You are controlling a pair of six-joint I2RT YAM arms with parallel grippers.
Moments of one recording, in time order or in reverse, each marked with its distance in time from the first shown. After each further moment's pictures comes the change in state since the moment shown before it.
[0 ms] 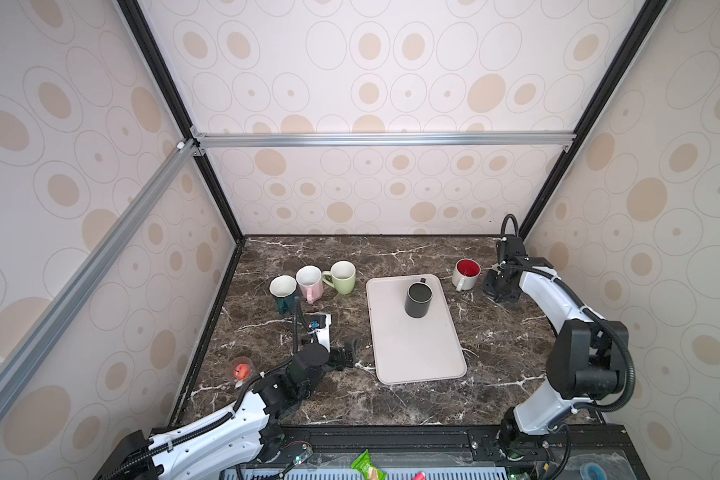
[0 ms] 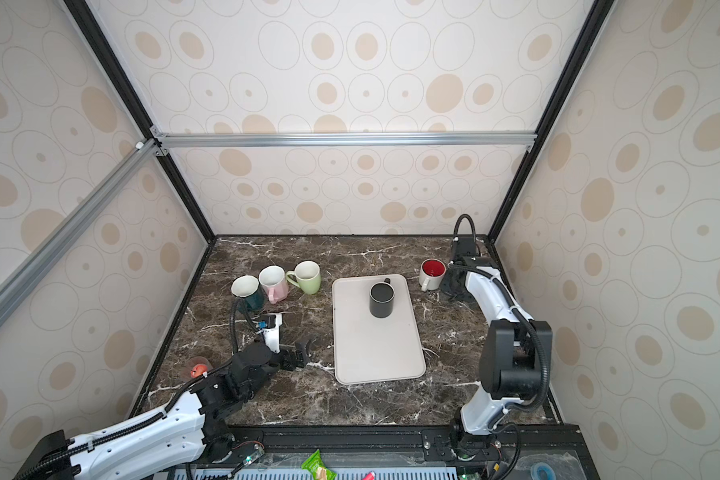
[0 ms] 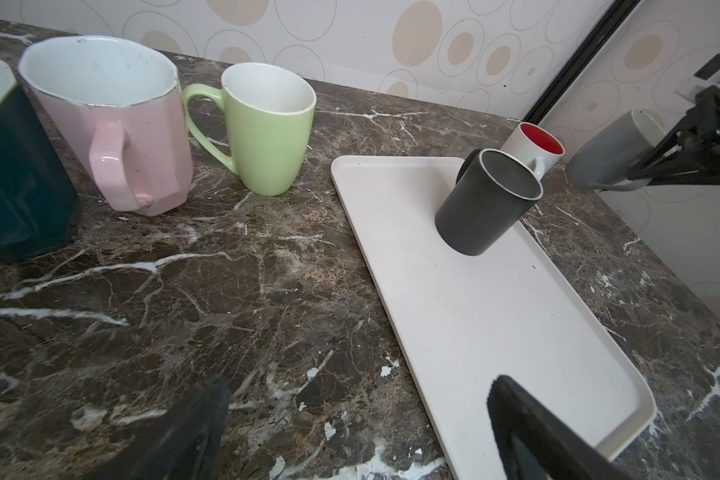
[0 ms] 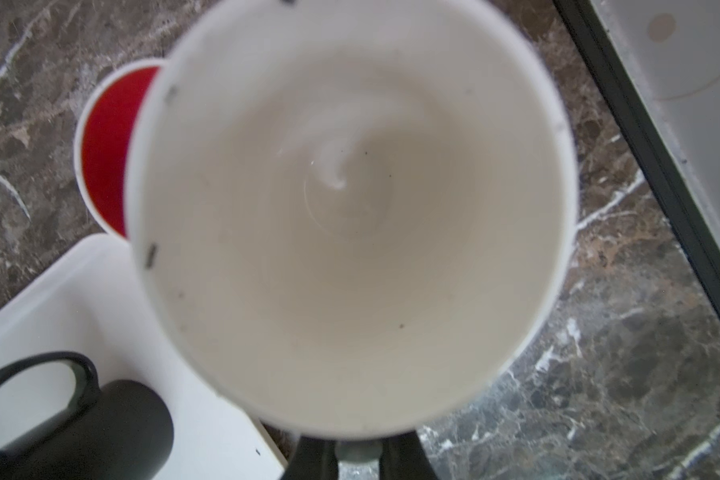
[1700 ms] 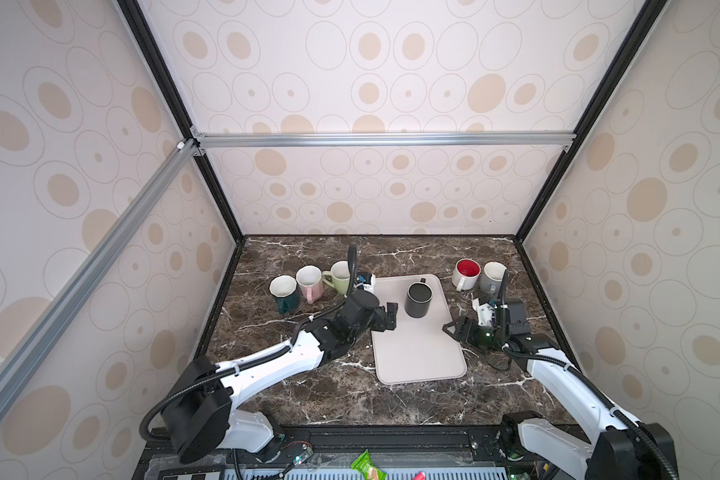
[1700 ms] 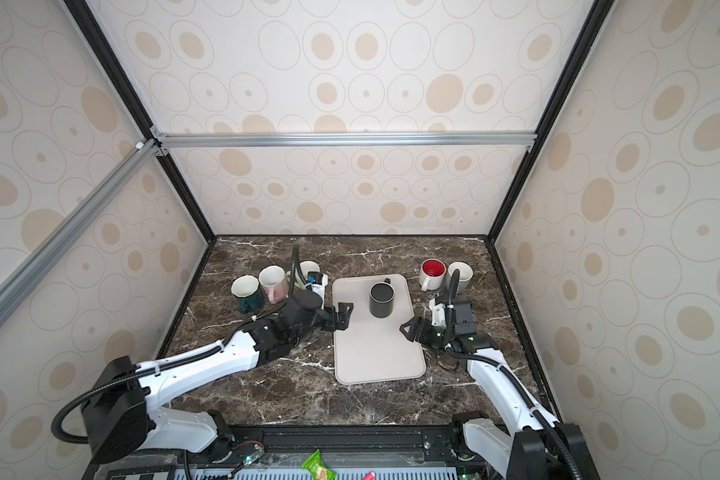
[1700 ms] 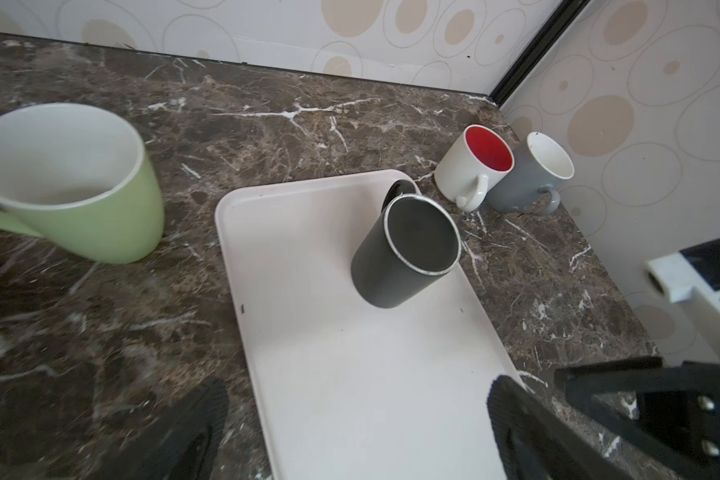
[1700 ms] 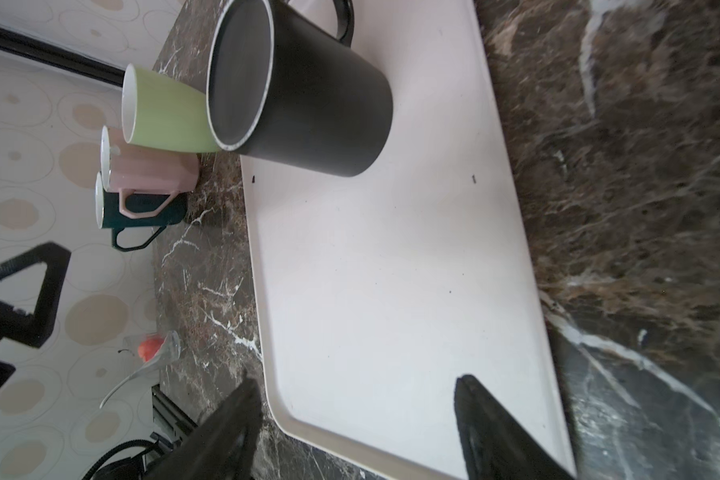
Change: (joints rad) left arm 0.000 0.663 0.691 -0.160 0.162 -0.048; right arm 0.156 -0.711 -0.856 0.435 -0.642 0.090
